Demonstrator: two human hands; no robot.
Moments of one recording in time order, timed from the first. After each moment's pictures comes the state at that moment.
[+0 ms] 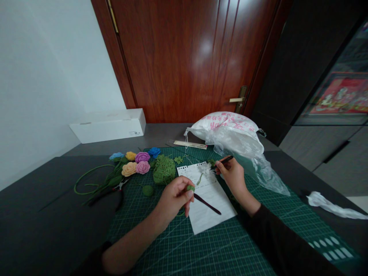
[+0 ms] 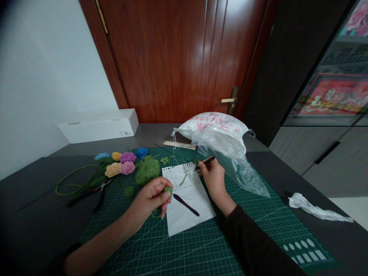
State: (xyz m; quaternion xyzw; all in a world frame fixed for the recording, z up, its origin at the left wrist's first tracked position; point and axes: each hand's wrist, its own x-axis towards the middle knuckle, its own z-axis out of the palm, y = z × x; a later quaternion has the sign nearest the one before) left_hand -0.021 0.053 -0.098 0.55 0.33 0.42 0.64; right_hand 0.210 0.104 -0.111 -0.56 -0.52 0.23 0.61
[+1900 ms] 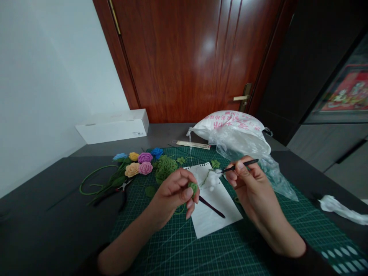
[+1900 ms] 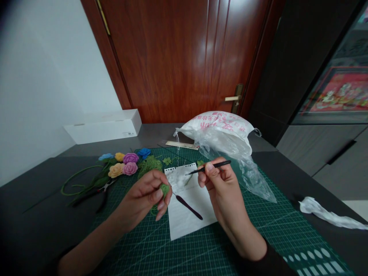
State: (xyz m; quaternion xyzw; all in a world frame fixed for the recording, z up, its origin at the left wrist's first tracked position) left_hand -0.027 0.044 -0.054 0.55 0.18 0.44 0.69; right_hand 0.184 0.034 -0.039 -0.26 -0.39 0.51 0.72
